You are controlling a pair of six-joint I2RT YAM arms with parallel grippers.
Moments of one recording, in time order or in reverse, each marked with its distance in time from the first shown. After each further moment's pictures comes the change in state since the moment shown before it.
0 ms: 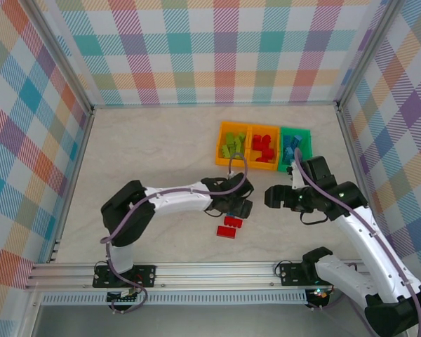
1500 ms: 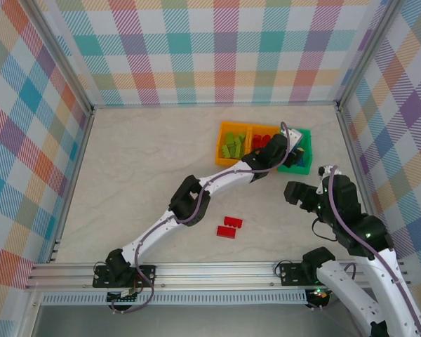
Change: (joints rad) left arm 0.097 0.884 1.241 0.470 0.041 0.520; right arm 0.000 -0.314 -0.058 0.110 0.362 0.102
